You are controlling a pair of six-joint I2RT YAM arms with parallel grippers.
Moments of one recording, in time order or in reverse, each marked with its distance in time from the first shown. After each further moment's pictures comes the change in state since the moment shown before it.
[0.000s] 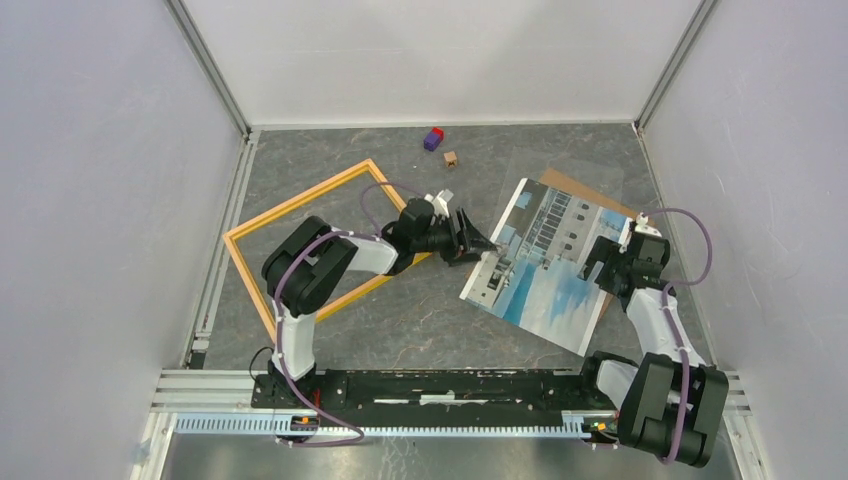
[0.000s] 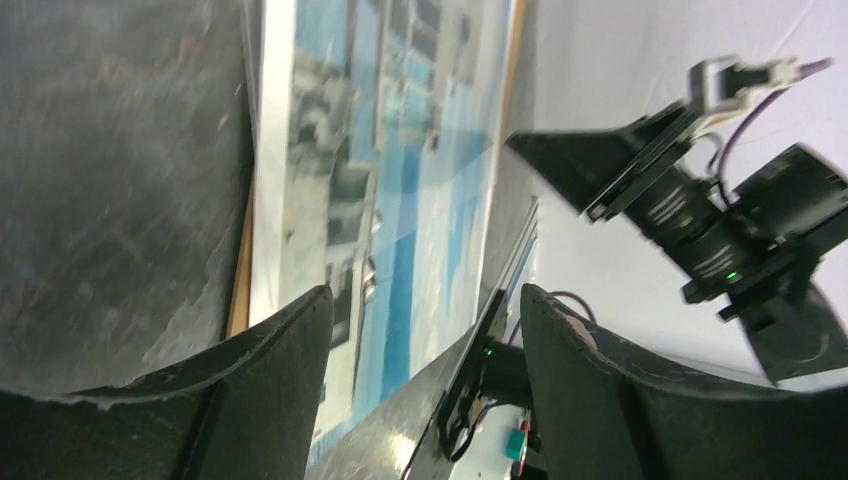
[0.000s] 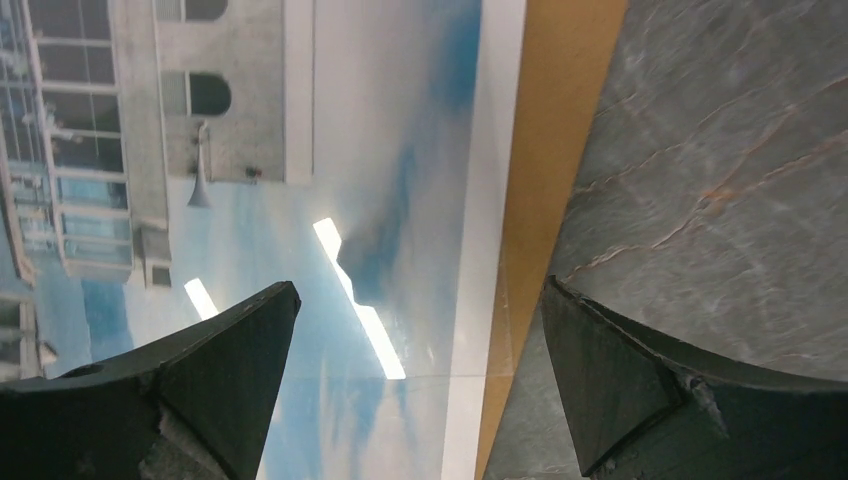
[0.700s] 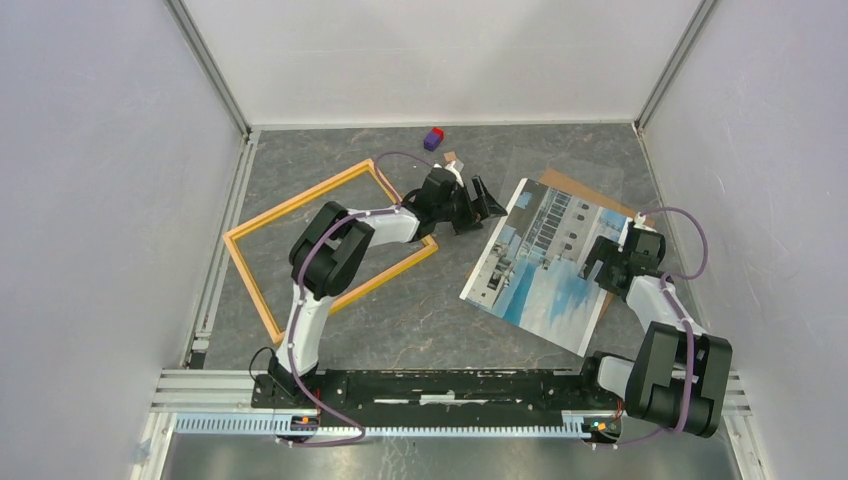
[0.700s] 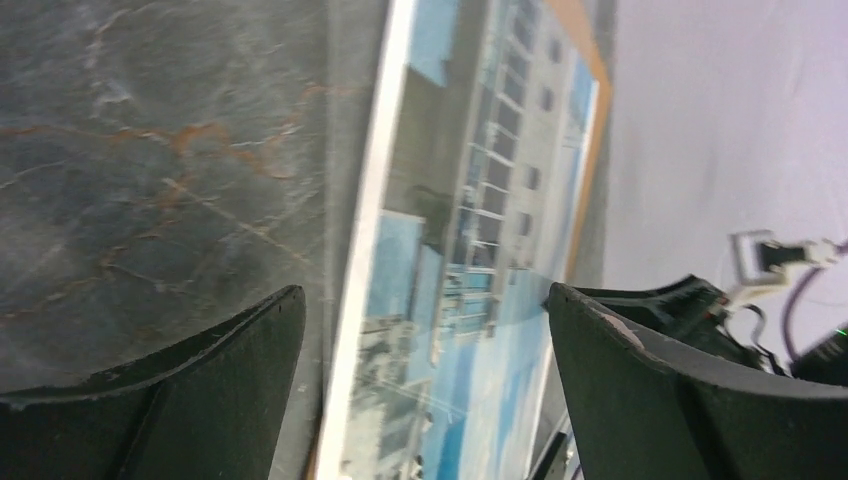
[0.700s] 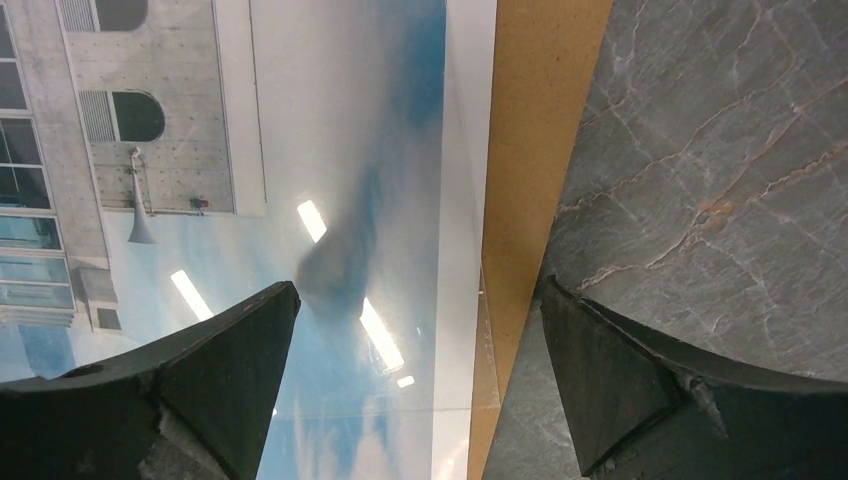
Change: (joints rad) left arm 0.009 0.178 0.388 -0.283 -0.198 0.126; right arm 0.000 0.146 0.039 0.035 0.074 0.013
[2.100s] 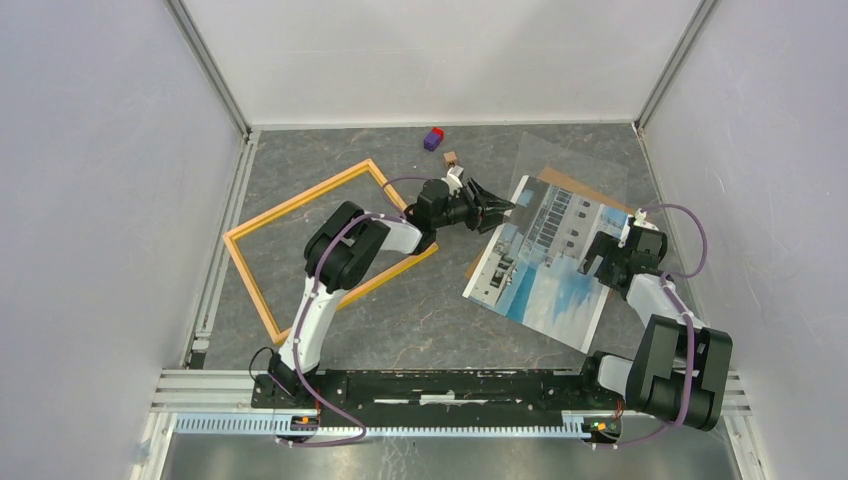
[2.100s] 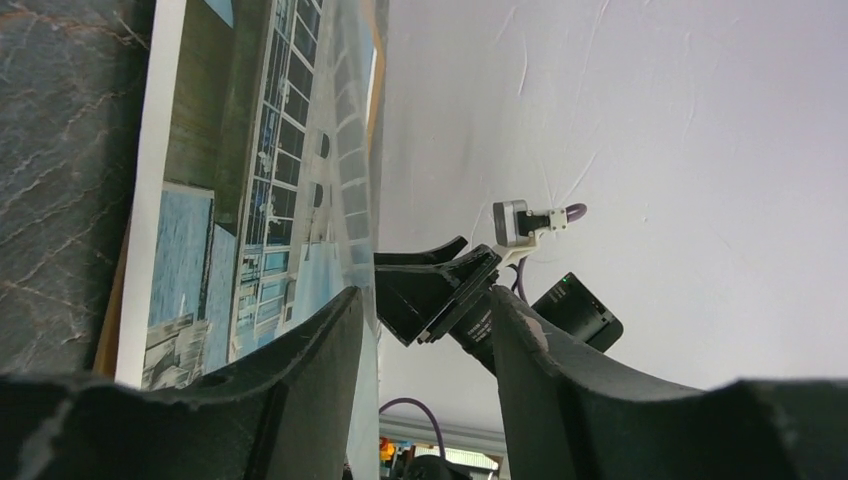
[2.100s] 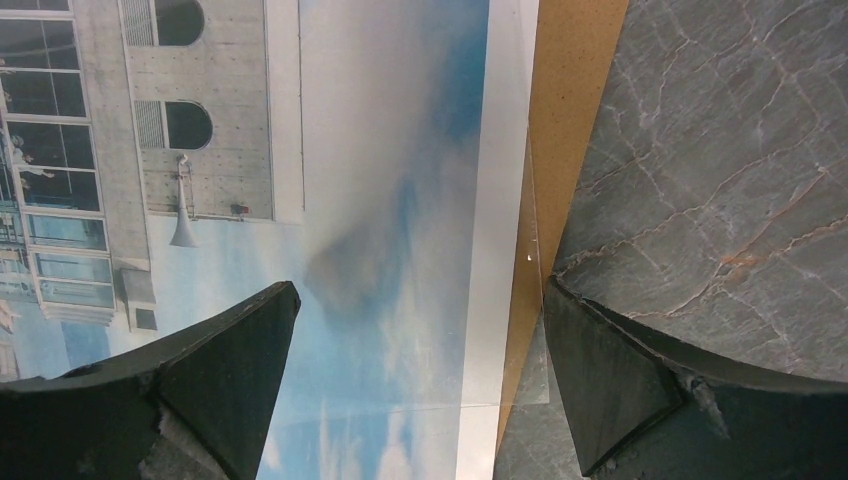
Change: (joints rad) left arm 0.001 0.151 -0.036 0.521 0.188 -0.549; right arm -0.003 0.037 0.000 0.089 -0.061 -0.007
